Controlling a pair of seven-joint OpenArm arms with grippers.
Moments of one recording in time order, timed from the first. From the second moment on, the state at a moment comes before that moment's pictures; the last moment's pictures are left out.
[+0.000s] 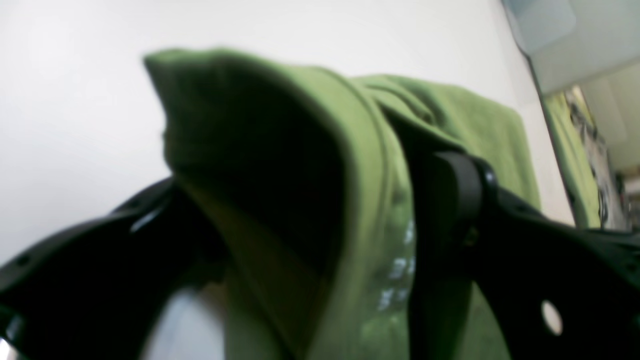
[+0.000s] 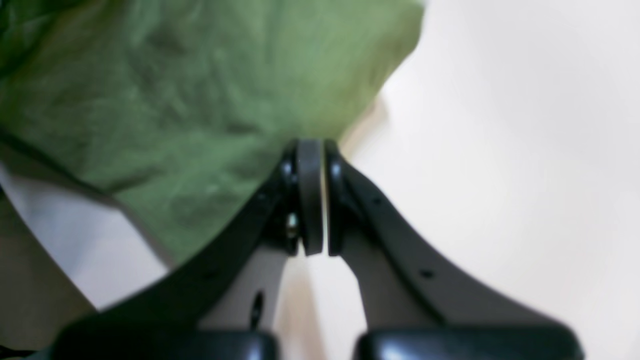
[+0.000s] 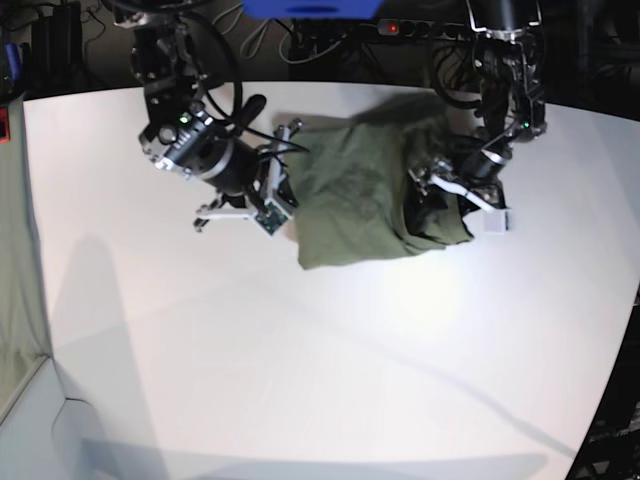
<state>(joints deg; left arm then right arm) 7.2 -4.9 -12.6 74.0 -38.4 -28.6 26.0 -9.9 3.3 -10.0 106.5 -1.5 34.5 -43.4</state>
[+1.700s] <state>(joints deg) -27.7 -8.8 51.1 67.9 -2.5 -32.9 31.7 -16.4 2.7 21.5 111.3 -1.4 34.7 -43.2</state>
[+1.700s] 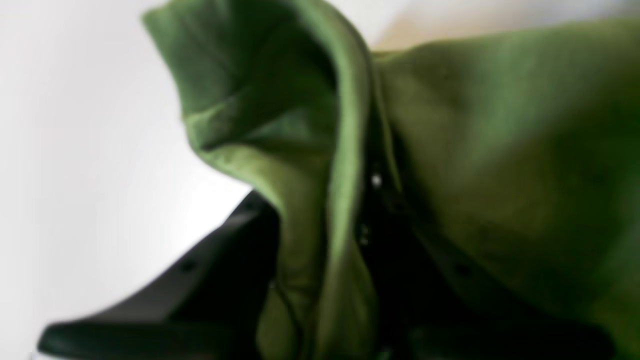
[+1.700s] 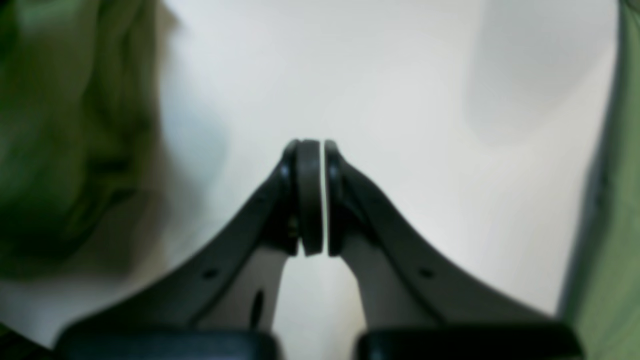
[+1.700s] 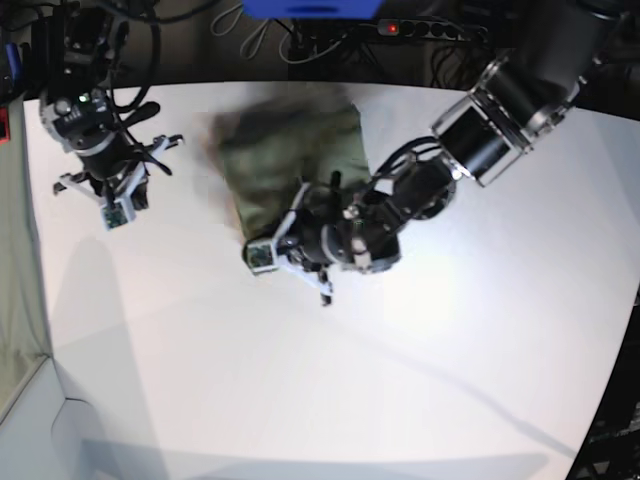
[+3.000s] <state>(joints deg) -26.0 -1.1 43.4 73.1 25.2 -36.9 25.6 -16.1 1.1 25.2 111.2 -1.3 34.7 -43.2</state>
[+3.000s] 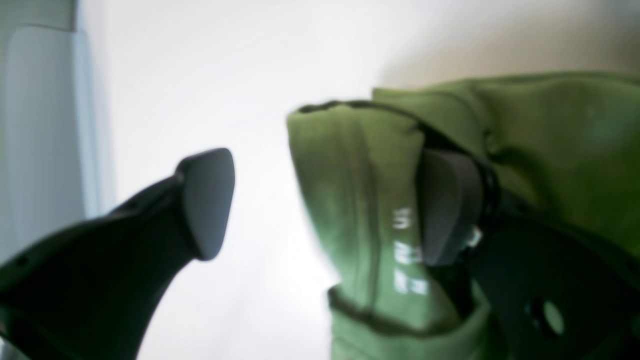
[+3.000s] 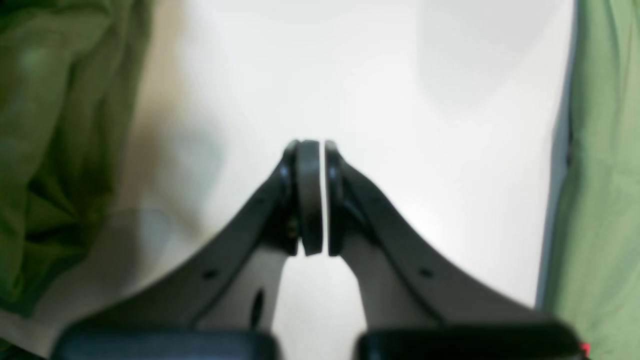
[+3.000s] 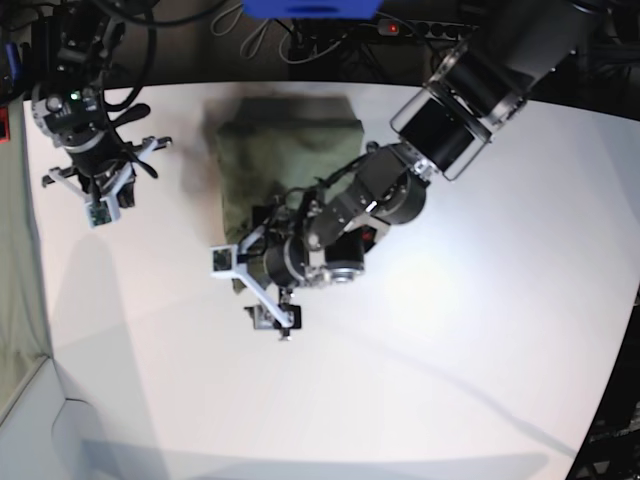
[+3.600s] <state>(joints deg) -23.2 -1.9 34.5 80.6 25.4 -37.3 26.1 -16.1 0.0 22.4 111.2 -1.3 34.7 -43.0</state>
